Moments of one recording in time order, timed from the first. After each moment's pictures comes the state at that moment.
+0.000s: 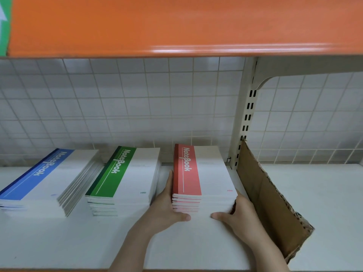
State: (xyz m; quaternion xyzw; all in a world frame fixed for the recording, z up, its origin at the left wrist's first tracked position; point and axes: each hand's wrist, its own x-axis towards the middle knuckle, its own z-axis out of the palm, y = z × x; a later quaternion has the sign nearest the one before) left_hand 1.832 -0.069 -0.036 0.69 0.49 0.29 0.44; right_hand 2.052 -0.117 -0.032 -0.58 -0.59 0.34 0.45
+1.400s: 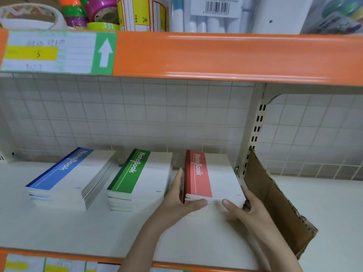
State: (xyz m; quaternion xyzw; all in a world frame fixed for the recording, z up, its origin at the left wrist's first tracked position) left_hand 1.829 -0.087 -0.014 0.64 0.41 0.40 0.52; right_hand 2.036 -0.143 0.007 -0.50 -0.54 0.43 0.53
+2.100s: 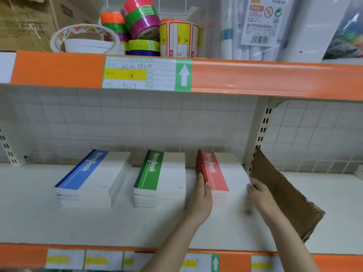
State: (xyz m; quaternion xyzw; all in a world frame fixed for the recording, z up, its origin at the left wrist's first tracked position) left_hand 1.849 -0.094 -0.015 0.63 0.55 0.36 0.41; right_hand 2.021 -0.114 0.009 -0.66 -0.47 0.31 0.49
